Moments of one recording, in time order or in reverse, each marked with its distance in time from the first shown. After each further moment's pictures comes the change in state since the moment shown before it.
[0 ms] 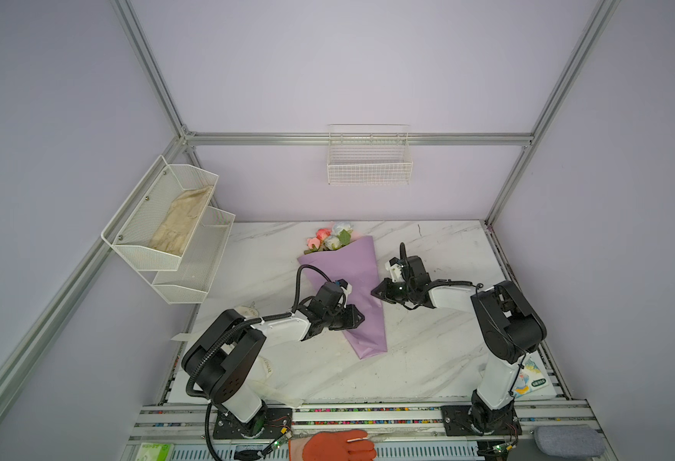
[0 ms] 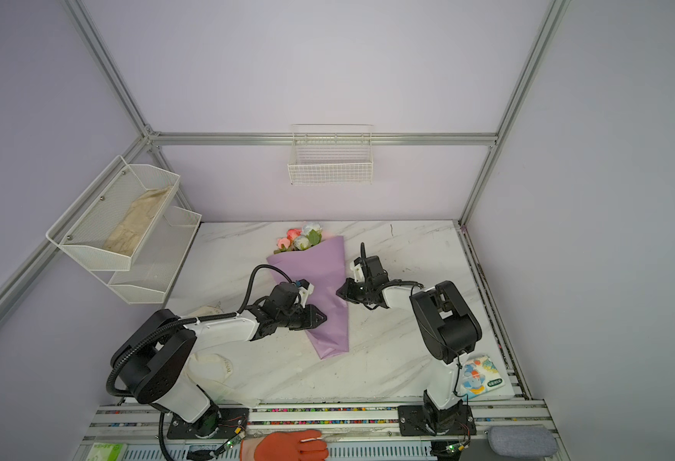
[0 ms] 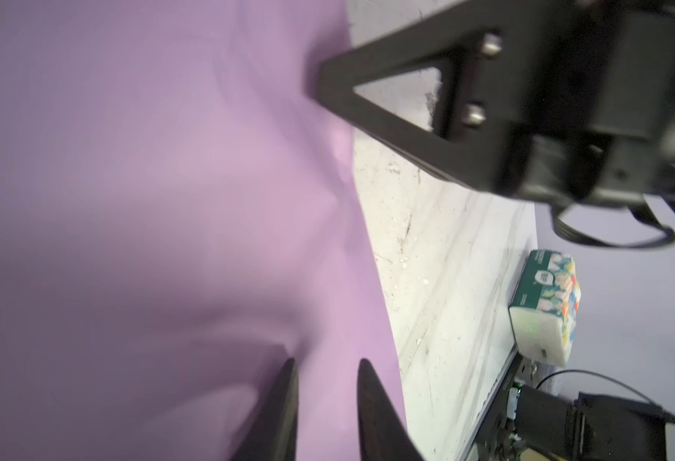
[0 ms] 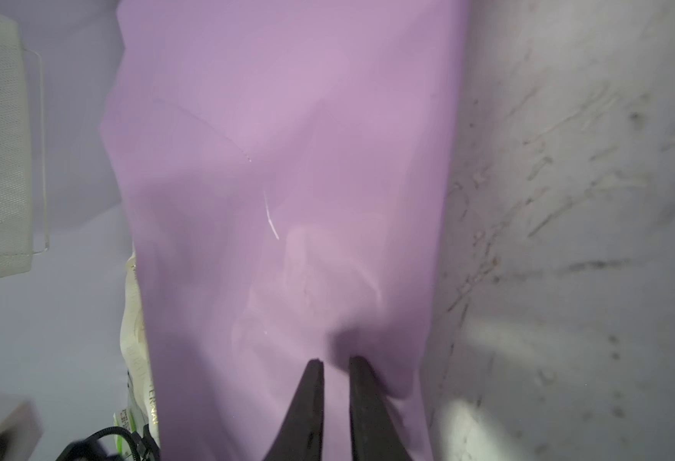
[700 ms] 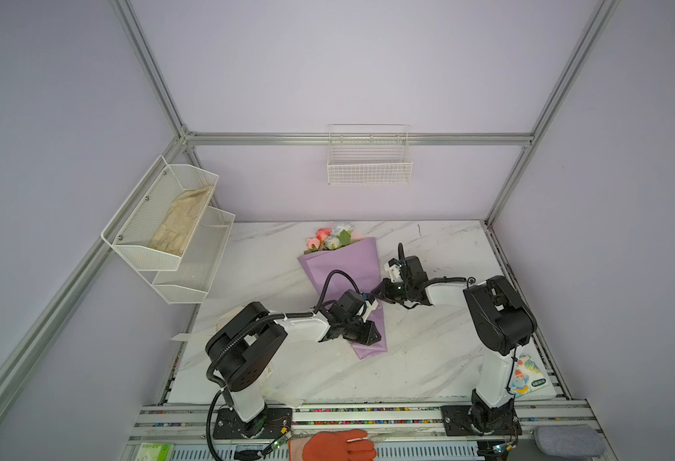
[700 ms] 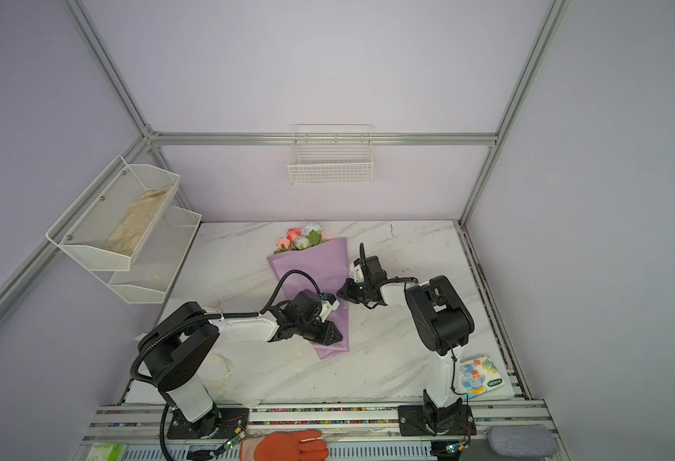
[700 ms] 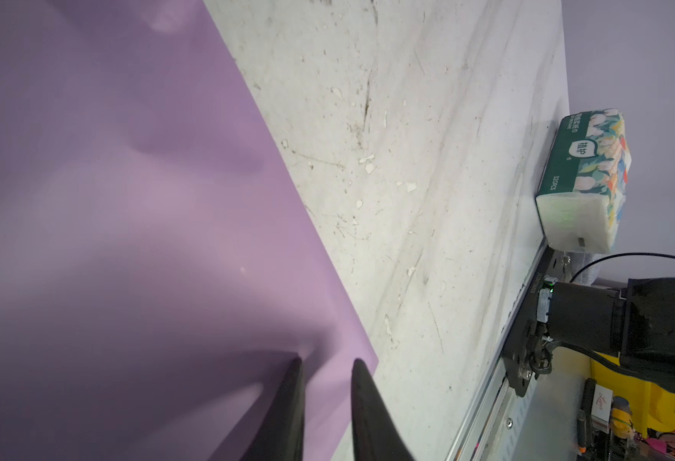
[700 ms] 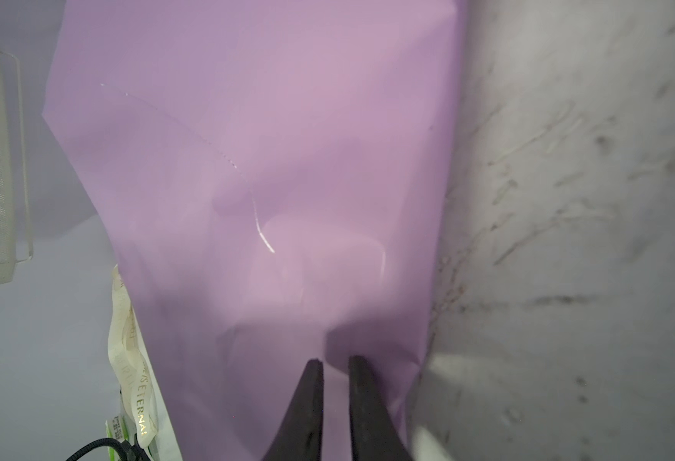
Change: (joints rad) left arm -0.108 0.153 0.078 -0.075 0.098 0.147; right arm -0.035 0.023 0.023 -0.010 -0.006 -0.023
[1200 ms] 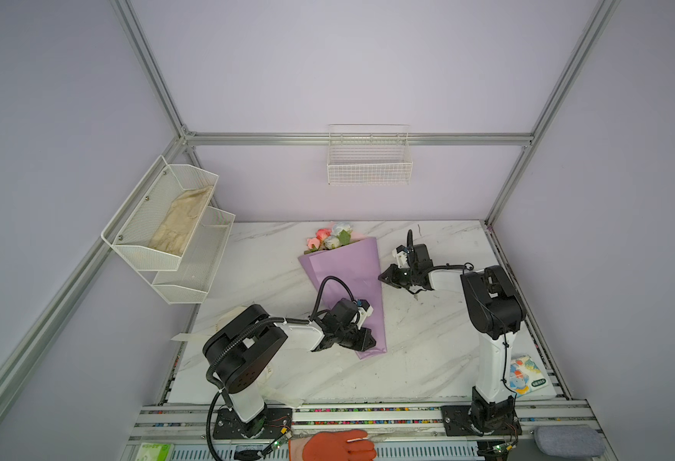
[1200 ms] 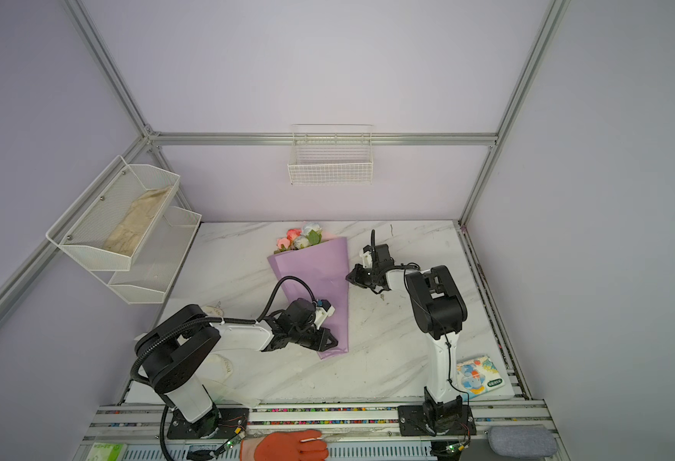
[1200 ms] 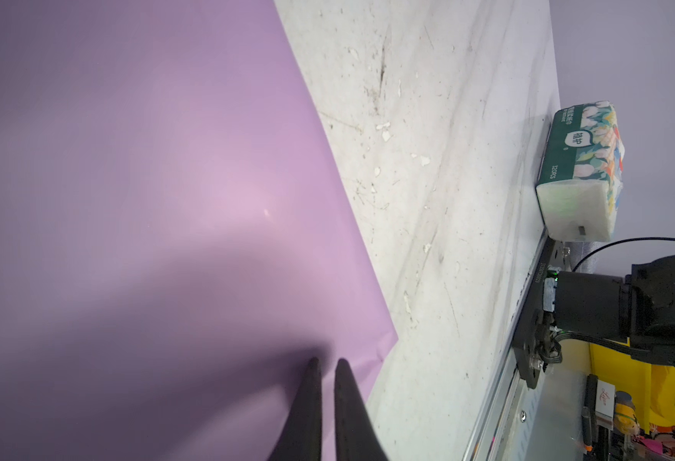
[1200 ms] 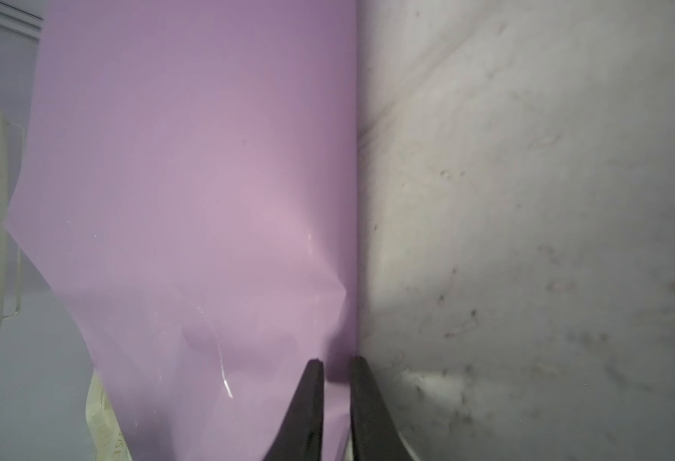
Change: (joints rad) left arm 0.000 -0.023 -0.126 0.155 0.015 -0.011; right arm -0.108 0.159 0.201 -0.020 -0.023 -0.080
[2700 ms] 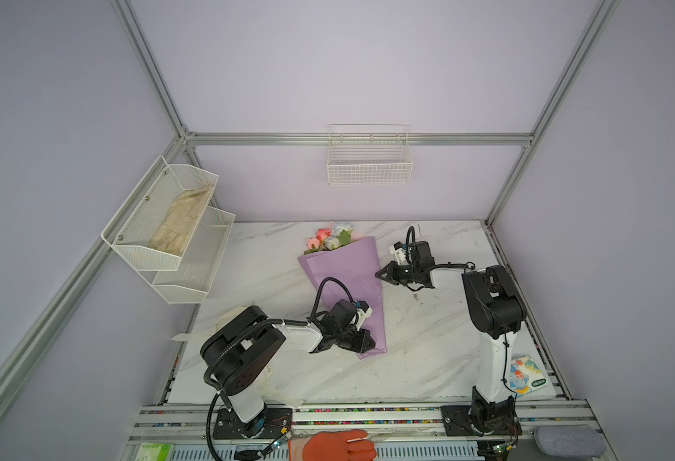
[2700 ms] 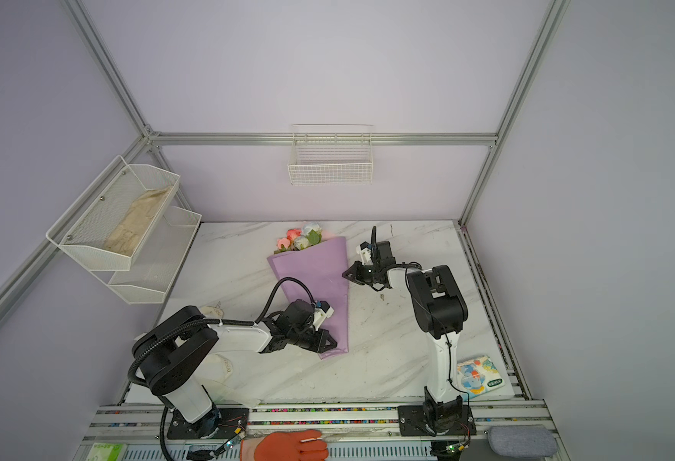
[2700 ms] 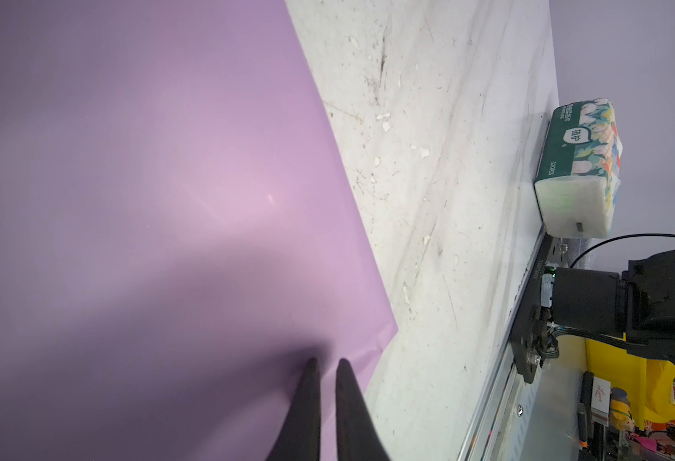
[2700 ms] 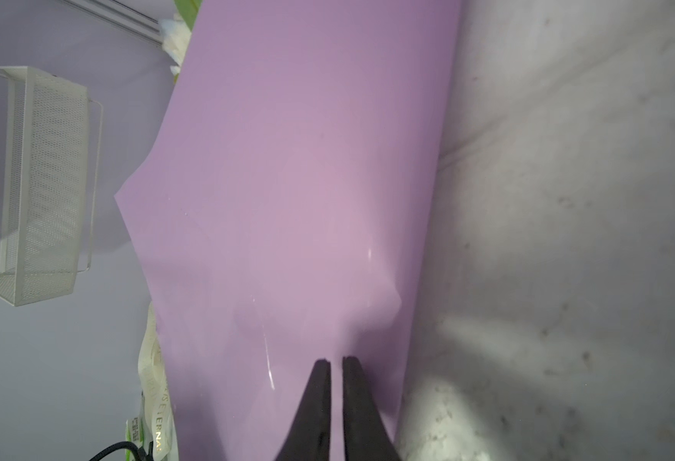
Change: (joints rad) left arm 0.000 -0.010 -0.006 -0.003 0.002 -0.008; right arm -0.004 0.049 0.058 0.042 -0.137 -0.010
